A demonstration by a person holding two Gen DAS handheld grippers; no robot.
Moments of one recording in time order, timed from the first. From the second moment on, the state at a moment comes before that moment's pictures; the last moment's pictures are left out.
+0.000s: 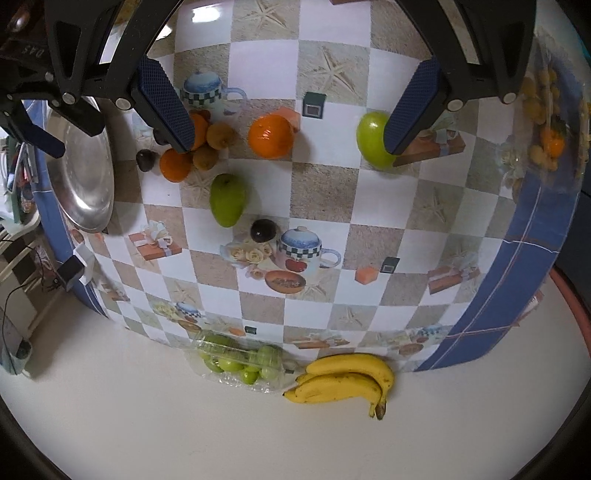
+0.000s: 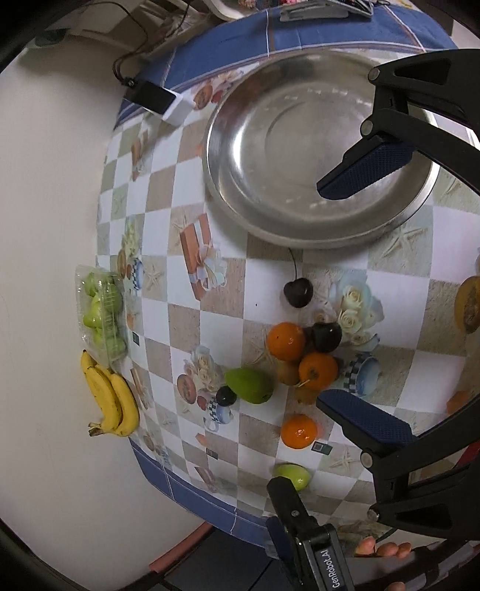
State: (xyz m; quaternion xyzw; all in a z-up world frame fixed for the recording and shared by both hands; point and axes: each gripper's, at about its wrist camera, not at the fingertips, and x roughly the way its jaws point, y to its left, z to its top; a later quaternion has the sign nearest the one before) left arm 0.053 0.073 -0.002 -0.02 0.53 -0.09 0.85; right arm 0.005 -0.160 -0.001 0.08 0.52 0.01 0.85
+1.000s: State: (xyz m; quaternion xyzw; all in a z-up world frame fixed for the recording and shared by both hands) left arm 0.084 0.055 -0.069 -0.05 0.62 -0.10 0.78; right arm 0.058 -0.164 -0.058 0.11 0.61 0.03 0.78
